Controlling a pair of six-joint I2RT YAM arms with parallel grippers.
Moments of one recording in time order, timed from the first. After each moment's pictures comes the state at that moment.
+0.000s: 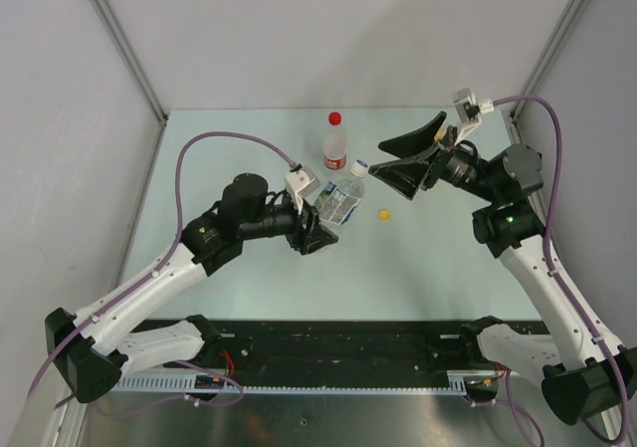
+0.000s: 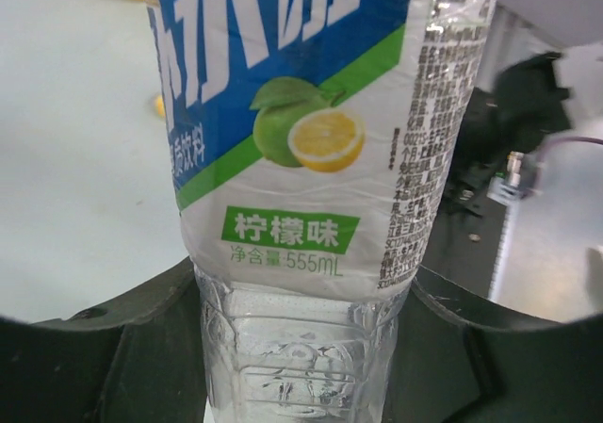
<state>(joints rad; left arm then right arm) -0.75 1.05 0.96 -0.28 0.50 -0.12 0.35 1.01 1.08 0.34 -0.83 0.67</state>
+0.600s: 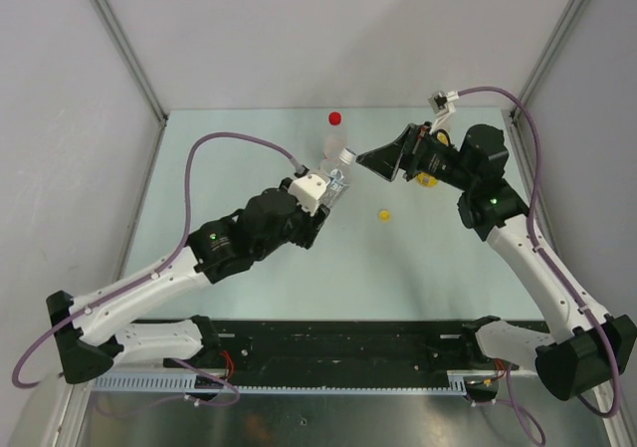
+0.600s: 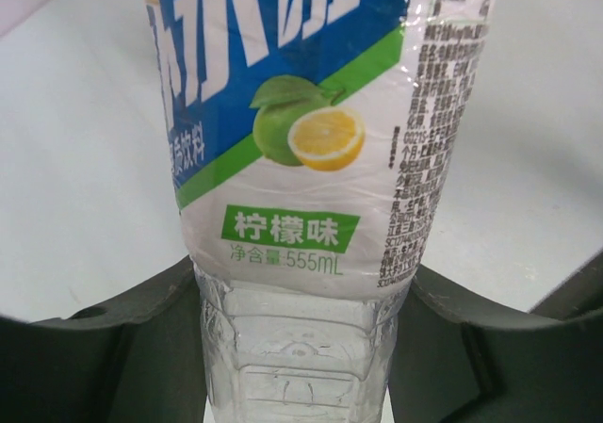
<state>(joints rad) -0.99 1.07 1.08 -0.48 -0.31 -0.04 0.37 1.14 1.13 0.03 -0.63 0.67</state>
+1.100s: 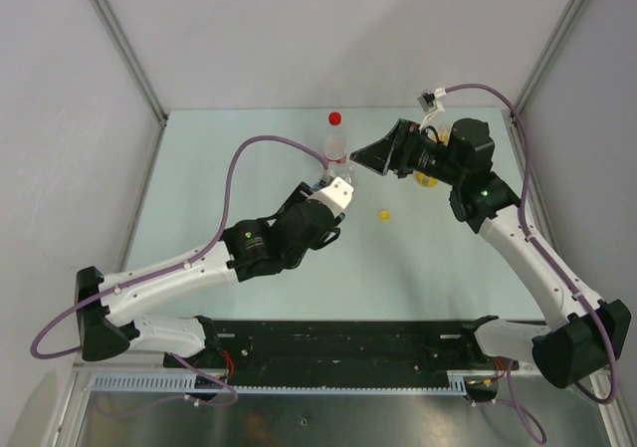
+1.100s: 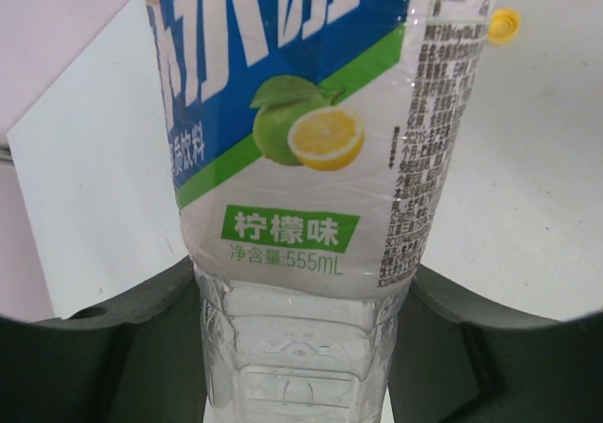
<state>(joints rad) -1.13 1.25 1.17 -0.59 -0.69 -0.02 0.41 1.21 1.18 -0.03 -0.58 0.72</state>
